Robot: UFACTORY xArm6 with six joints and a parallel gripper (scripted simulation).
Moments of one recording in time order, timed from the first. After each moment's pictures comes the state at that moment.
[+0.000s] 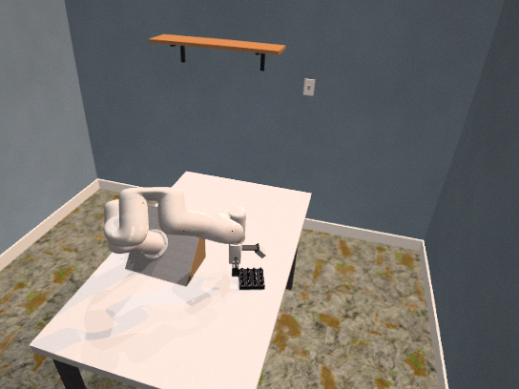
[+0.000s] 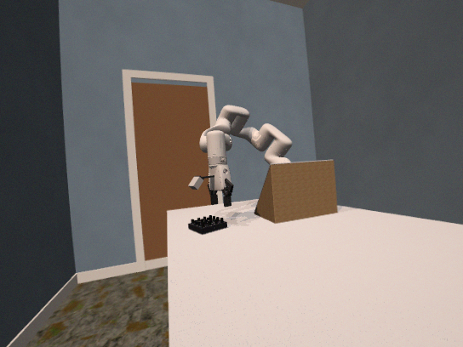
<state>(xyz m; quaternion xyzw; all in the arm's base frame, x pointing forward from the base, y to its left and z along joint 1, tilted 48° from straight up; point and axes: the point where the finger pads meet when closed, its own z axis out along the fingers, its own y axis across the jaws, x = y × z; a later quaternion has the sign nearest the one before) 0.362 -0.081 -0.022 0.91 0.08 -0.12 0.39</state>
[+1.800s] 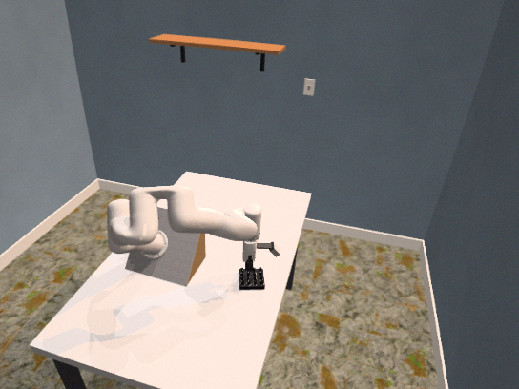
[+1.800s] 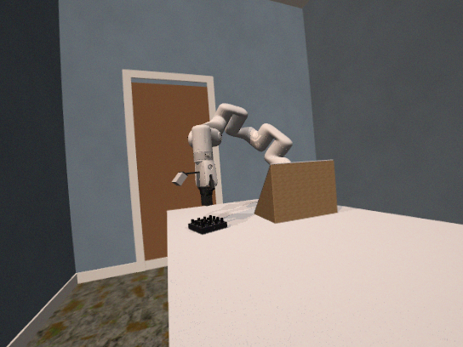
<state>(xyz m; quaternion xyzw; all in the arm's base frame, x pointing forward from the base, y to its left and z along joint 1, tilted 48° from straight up) 0.422 -0.071 -0.016 0.91 0.06 -0.11 0.39</state>
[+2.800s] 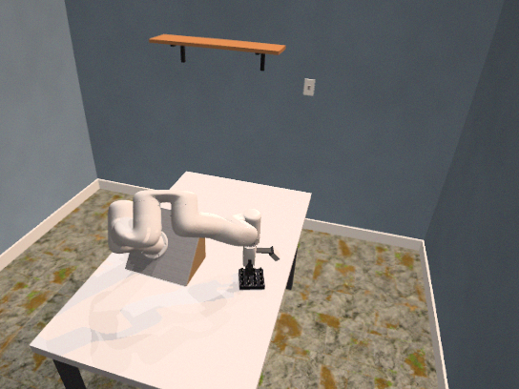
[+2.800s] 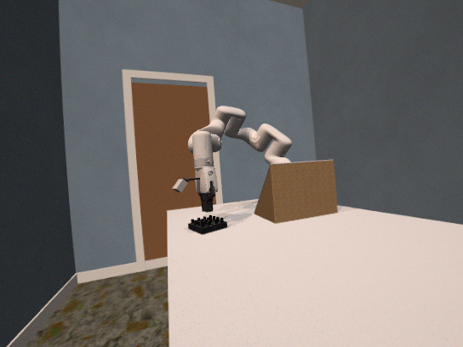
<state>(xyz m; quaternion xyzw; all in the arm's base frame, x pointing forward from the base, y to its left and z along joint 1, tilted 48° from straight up) 0.418 -0.089 -0.032 0.91 0.06 -0.11 0.39</state>
